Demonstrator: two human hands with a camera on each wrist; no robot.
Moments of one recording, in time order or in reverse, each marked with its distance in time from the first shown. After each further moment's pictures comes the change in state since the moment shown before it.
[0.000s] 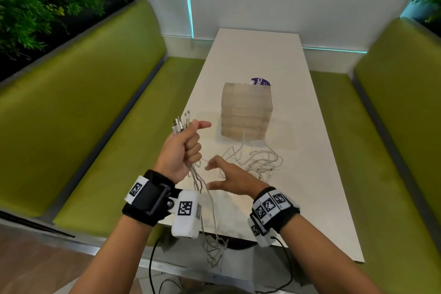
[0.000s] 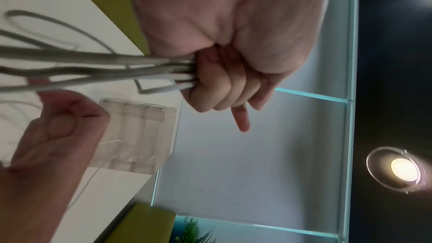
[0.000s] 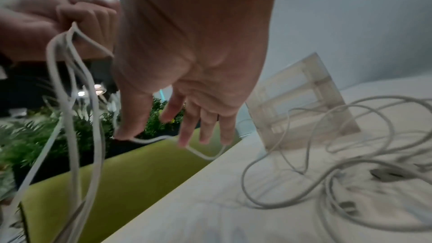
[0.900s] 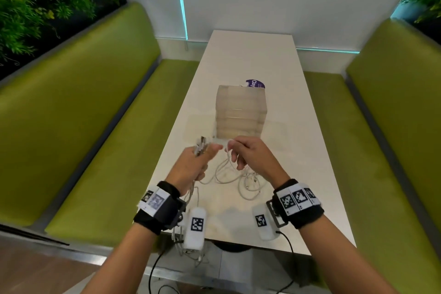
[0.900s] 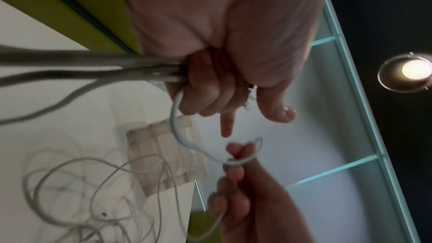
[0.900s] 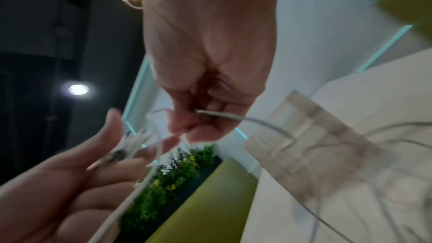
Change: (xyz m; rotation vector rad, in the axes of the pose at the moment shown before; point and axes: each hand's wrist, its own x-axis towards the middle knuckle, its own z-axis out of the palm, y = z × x) left_hand 0.012 -0.039 0.002 0.494 -0.022 -0.033; right_hand -0.027 -0.038 -0.067 0.359 0.427 0.040
